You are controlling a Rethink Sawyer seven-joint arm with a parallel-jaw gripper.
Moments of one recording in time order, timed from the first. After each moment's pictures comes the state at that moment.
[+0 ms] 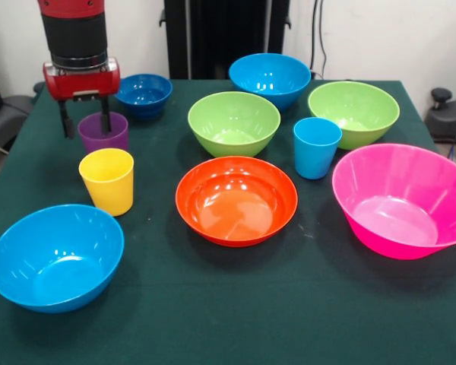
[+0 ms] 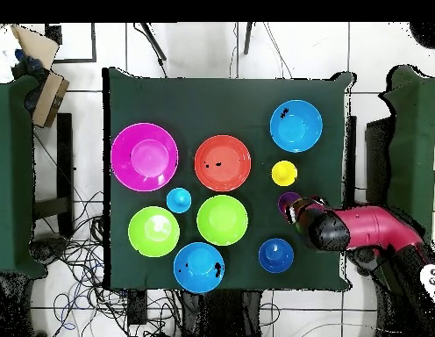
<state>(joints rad) -1.07 -0.60 0.61 1.80 -0.93 0.54 1.54</state>
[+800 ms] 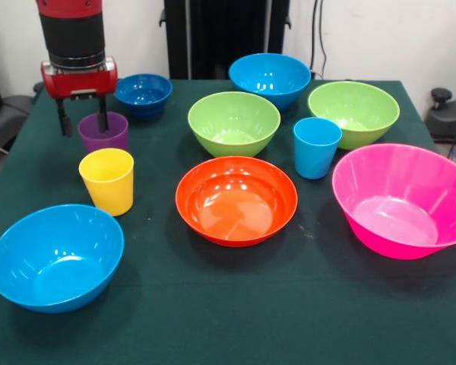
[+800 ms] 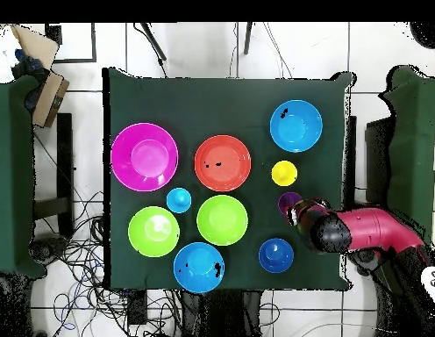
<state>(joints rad) -1.07 -0.60 0.60 1.80 -0.93 0.54 1.54</state>
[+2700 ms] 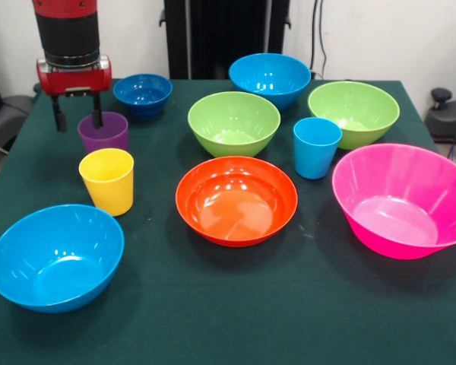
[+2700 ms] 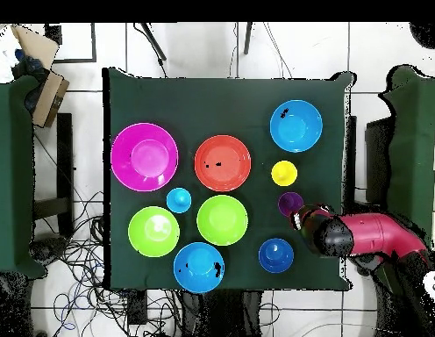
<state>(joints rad) -1.07 -0.60 0.56 1.80 -0.93 0.54 1.54</state>
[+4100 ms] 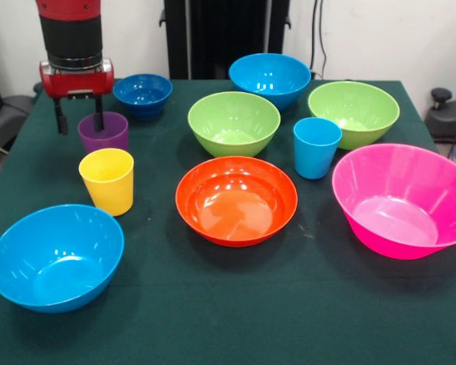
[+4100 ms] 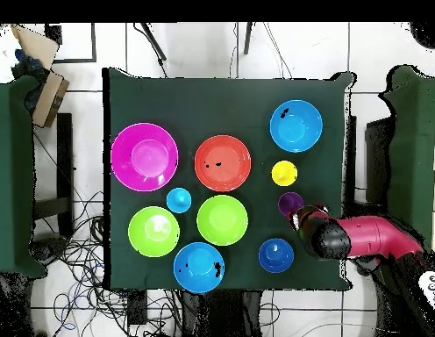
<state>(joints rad) -1.04 -0.59 0.51 1.80 -0.93 0.47 1.54</state>
